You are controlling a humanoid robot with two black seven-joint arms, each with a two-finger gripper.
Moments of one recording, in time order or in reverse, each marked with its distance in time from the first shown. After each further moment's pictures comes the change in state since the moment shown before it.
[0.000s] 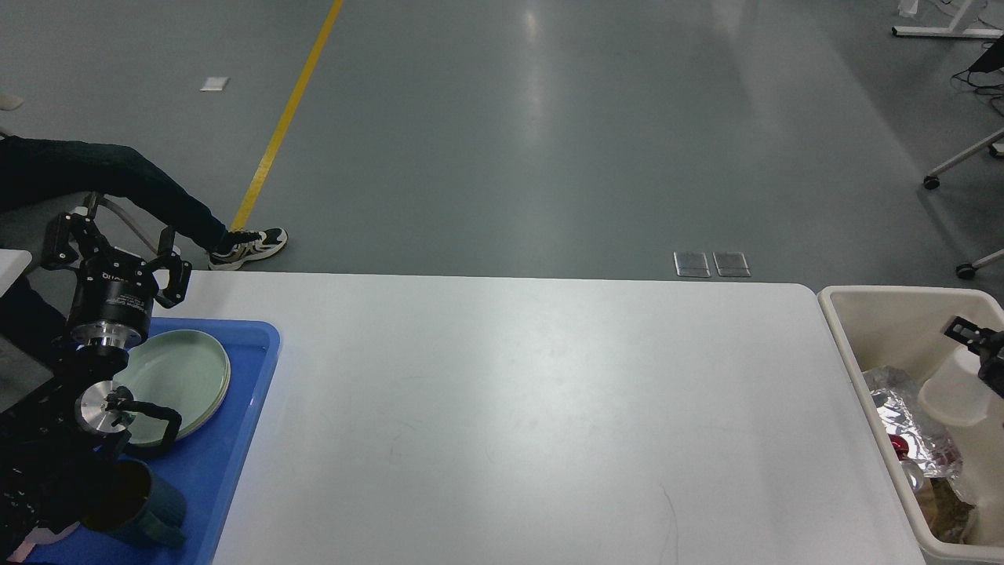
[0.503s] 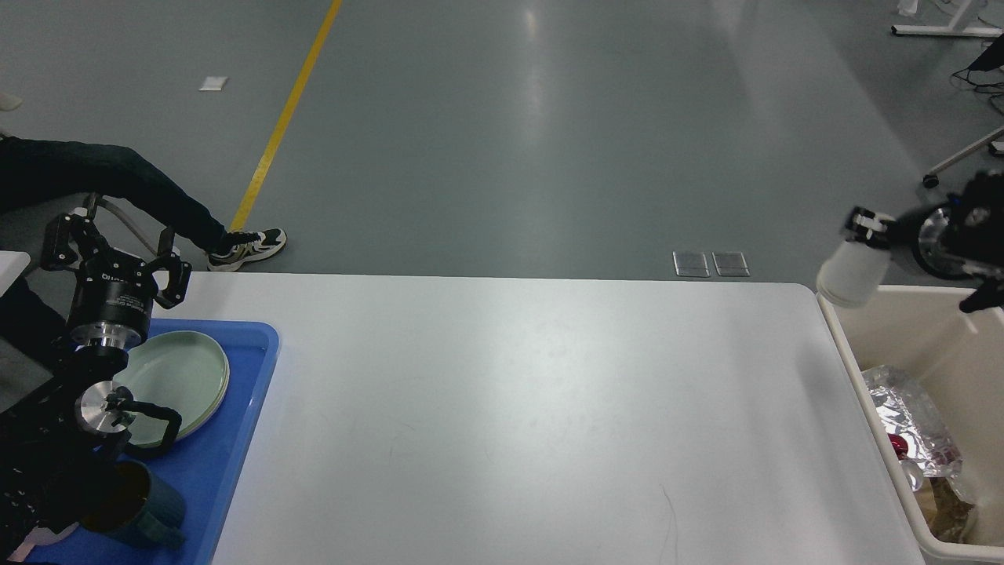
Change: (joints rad) left arm 0.000 0.000 0.000 0.000 0.000 0.000 0.000; right arm 0.518 -0.076 -0.218 0.525 -0.018 0.031 0.000
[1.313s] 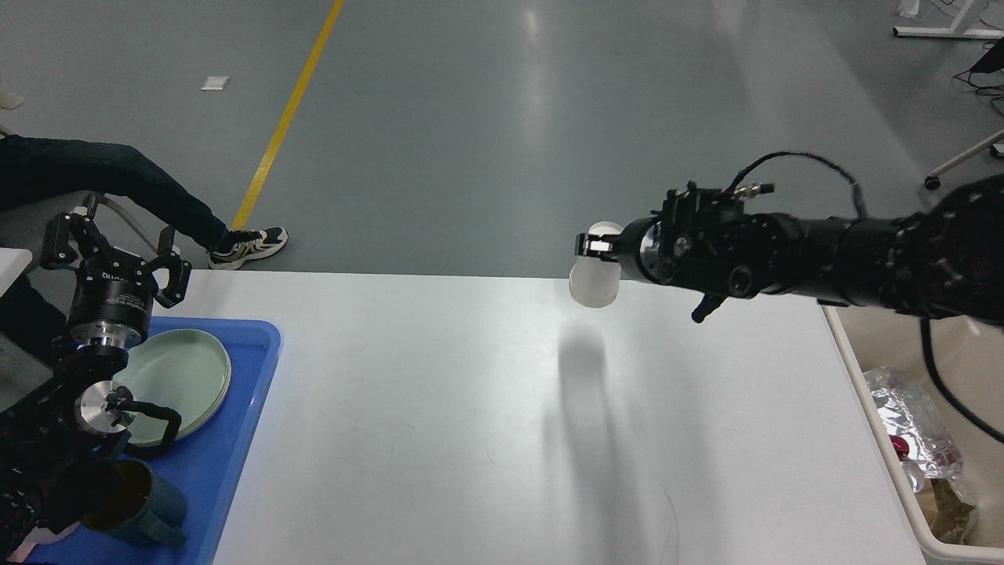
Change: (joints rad) left arm 0.000 0.000 0.000 0.000 -0.001 0.000 0.000; right arm 0.163 0.480 0.119 0.097 -0.001 -0.045 0.004
